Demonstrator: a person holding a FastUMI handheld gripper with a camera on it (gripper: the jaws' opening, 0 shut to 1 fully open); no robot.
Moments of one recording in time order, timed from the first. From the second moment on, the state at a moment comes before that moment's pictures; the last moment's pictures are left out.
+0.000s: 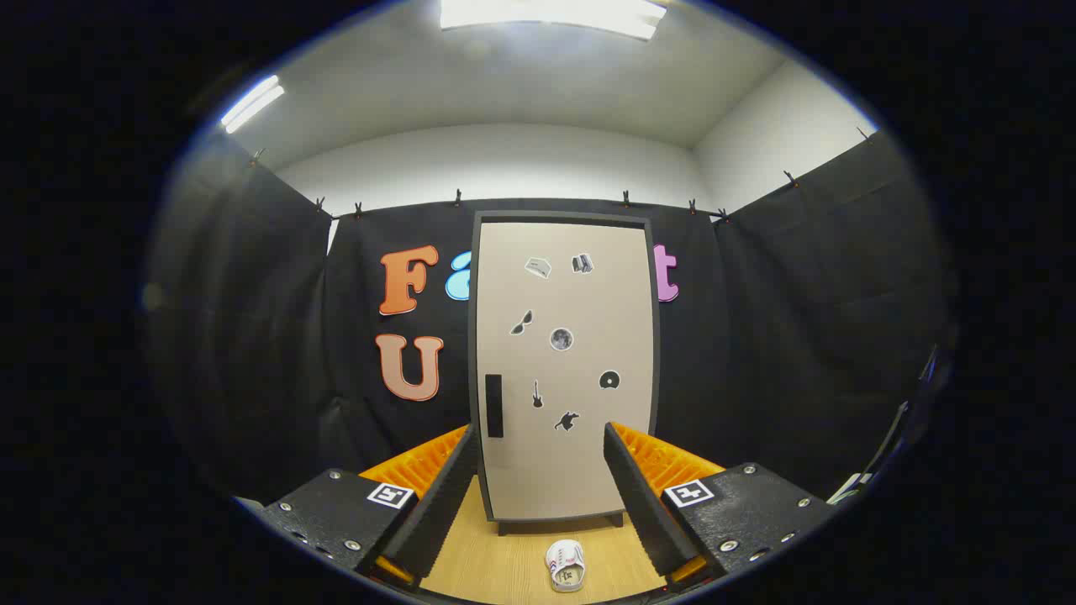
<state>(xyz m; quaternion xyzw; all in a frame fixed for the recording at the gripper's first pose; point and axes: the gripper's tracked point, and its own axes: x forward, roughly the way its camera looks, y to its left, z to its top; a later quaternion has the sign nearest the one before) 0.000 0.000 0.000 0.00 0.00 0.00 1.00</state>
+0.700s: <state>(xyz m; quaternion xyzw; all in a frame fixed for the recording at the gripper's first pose) 0.021 0.036 -0.007 0.01 0.00 0.00 1.00</state>
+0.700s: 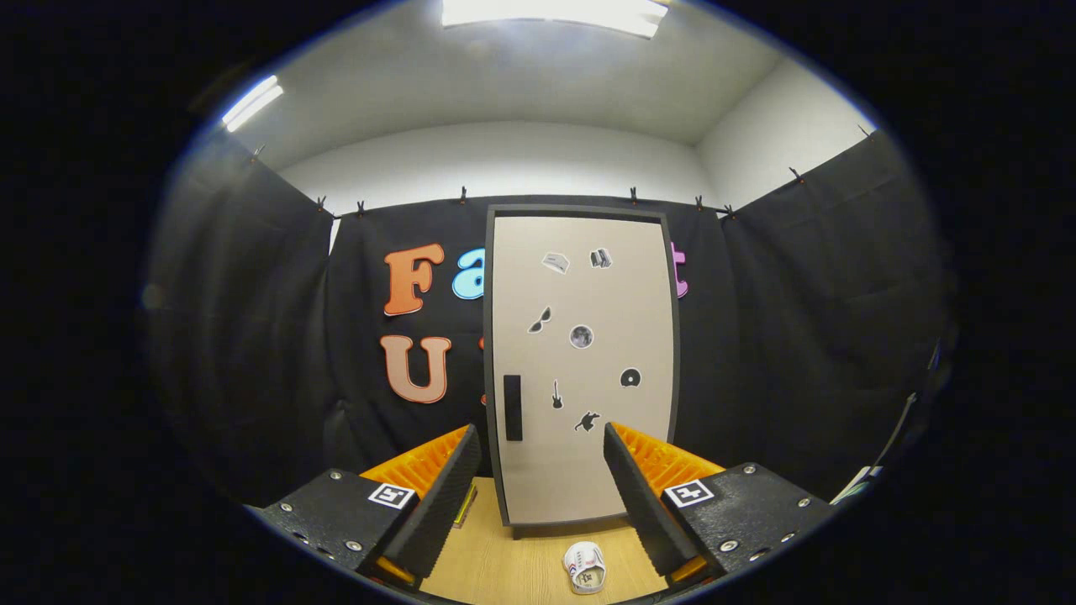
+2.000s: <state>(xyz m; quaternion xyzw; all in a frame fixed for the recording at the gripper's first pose) 0.226 0.090 -0.065 0.01 0.03 0.05 1.00</state>
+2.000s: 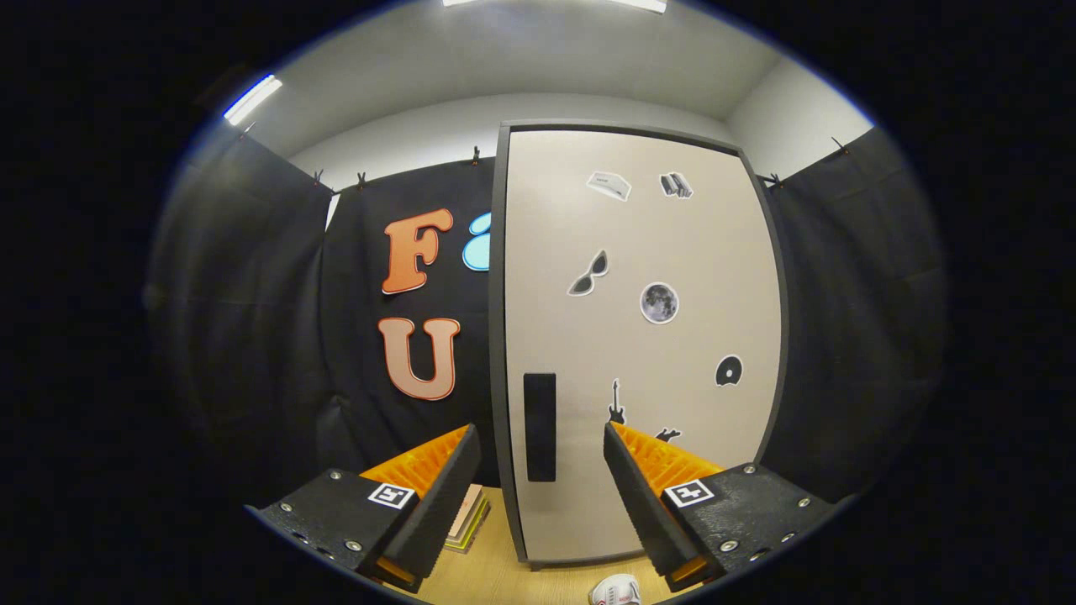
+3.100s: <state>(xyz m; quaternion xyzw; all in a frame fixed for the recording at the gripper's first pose) 0.328 0.106 -0.131 0.02 0.08 0.04 1.00</state>
